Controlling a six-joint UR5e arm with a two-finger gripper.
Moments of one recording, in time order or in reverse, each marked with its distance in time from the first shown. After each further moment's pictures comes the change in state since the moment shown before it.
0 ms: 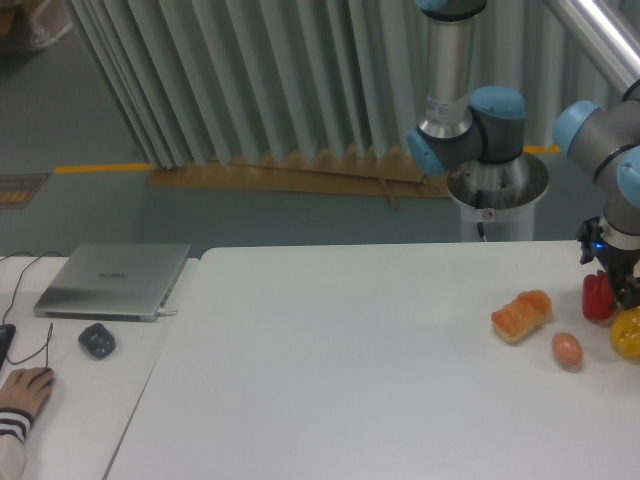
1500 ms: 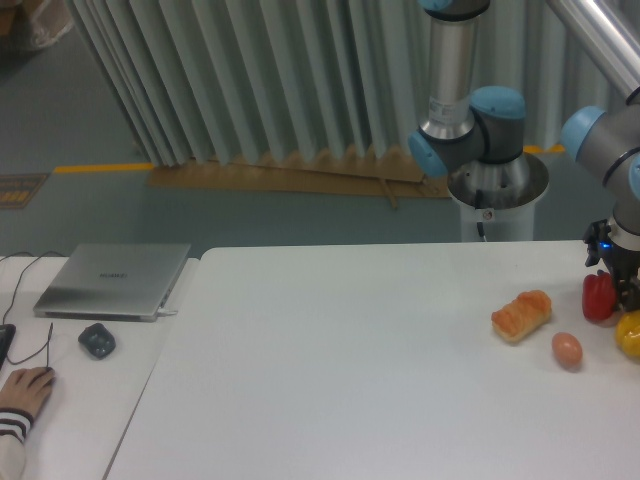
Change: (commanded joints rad) arm 0.032 0.008 -0.037 0.031 0.006 0.092
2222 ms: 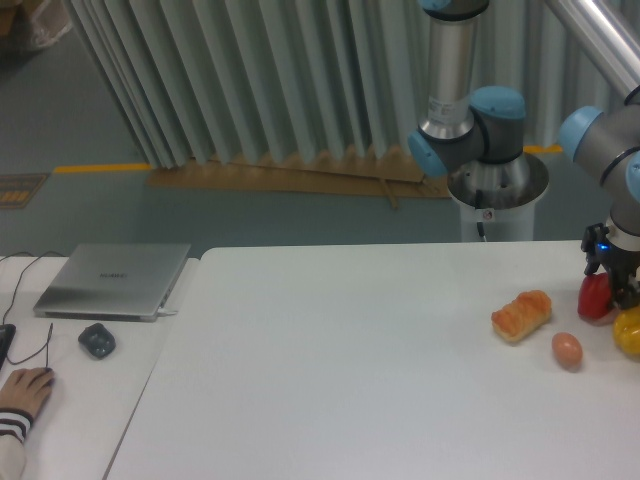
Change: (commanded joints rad) arm -0.006 -0.002 0.020 0.000 0.006 -0.038
